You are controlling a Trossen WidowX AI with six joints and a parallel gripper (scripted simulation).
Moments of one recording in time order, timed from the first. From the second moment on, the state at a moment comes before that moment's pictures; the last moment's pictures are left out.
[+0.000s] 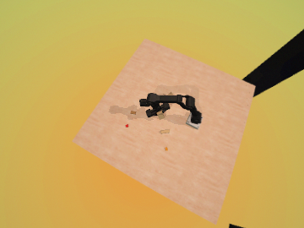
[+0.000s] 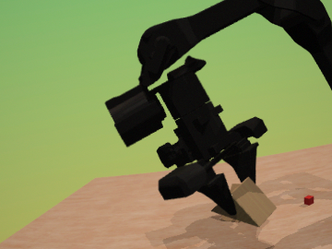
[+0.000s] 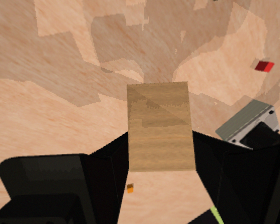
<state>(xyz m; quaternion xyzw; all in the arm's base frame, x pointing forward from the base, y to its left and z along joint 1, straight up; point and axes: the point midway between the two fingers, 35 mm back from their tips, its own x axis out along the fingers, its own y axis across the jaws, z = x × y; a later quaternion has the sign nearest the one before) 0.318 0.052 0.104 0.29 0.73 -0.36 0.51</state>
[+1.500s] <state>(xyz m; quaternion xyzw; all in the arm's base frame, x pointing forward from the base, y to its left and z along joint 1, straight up) 0.318 0.062 0.106 0.51 0.24 -0.75 0.33</state>
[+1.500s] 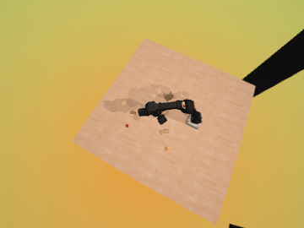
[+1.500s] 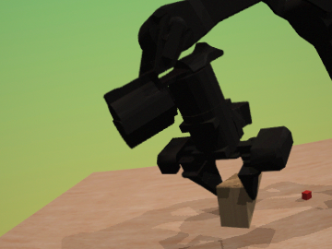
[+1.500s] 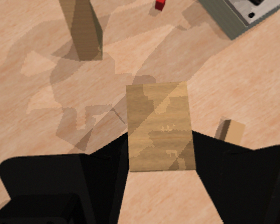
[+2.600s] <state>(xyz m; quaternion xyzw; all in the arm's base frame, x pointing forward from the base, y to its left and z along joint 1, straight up) 0.324 -0.056 0.144 0.52 0.22 -0.75 0.34</state>
